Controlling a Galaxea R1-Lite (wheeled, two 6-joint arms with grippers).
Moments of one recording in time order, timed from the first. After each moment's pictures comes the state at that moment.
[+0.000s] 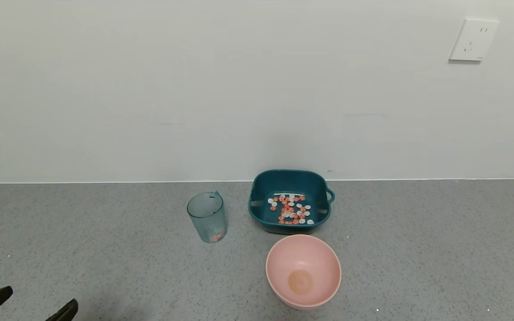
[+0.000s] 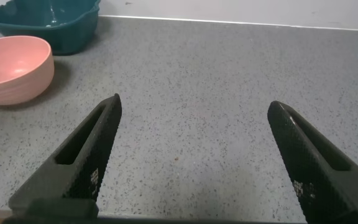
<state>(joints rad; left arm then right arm) -0.15 0.63 -0.17 -0.27 0.04 -0.02 0.00 0.00 0.00 0.00 0.01 -0.01</state>
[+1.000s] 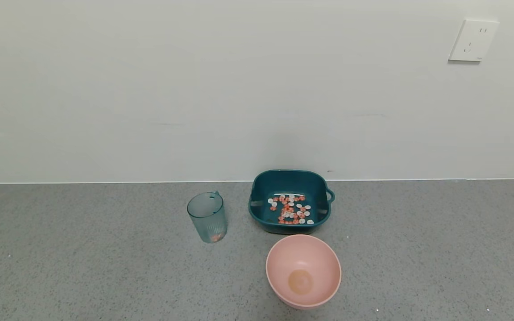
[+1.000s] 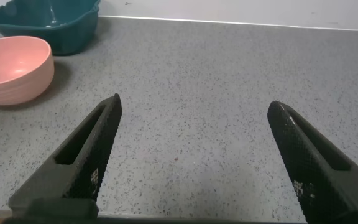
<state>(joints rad) -0.06 0.27 -0.01 -0.15 -0.04 0.04 0.00 0.00 0.00 0.00 0.01 -0.01</state>
